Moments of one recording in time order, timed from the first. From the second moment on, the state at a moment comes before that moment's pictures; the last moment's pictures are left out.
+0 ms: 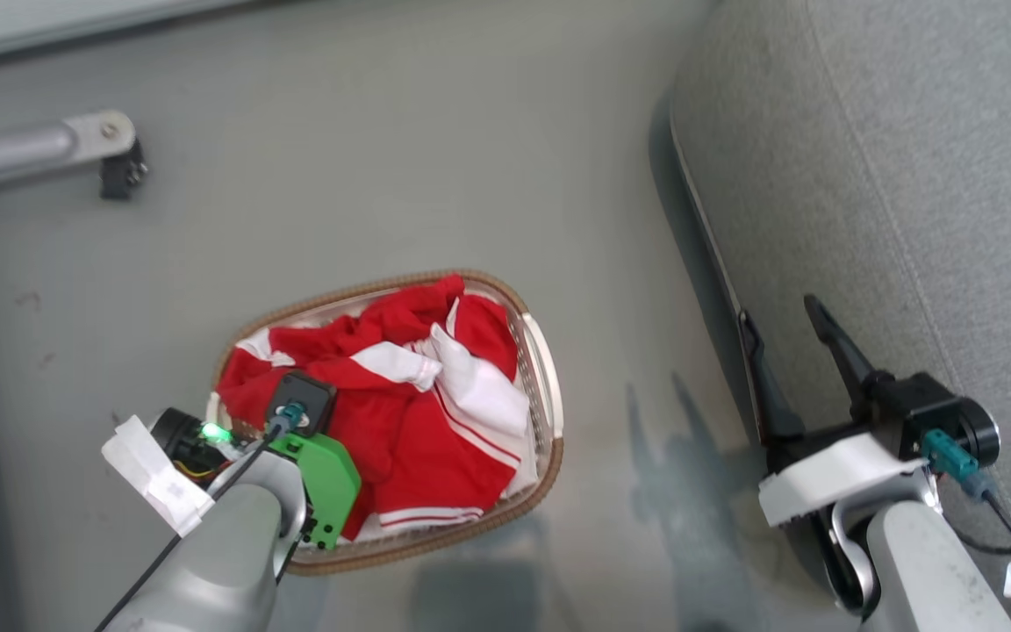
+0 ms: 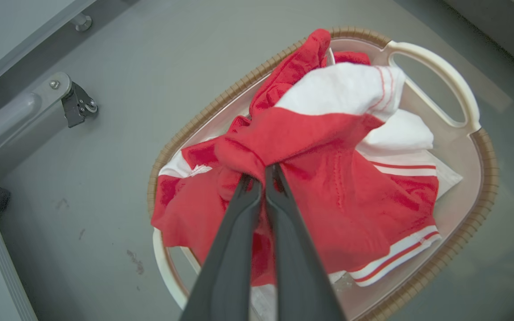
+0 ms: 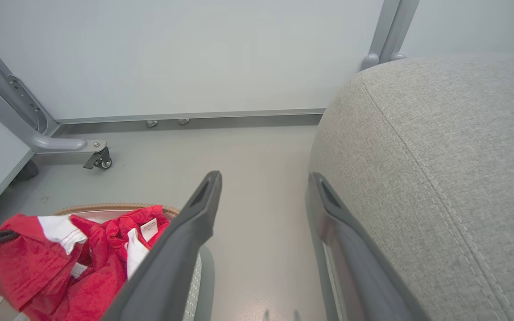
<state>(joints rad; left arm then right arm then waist) -0.67 0.11 -0.56 1.19 -0.15 -0.13 -0.25 -0.22 -0.05 0.07 0.20 0.12 0.13 -0.26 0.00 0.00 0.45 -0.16</state>
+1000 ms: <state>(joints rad) -0.81 0.33 -0.83 0.51 -0.38 -0.13 -0.19 -0.03 -0.05 0.09 0.22 0.03 0.13 -0.26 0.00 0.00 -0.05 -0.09</state>
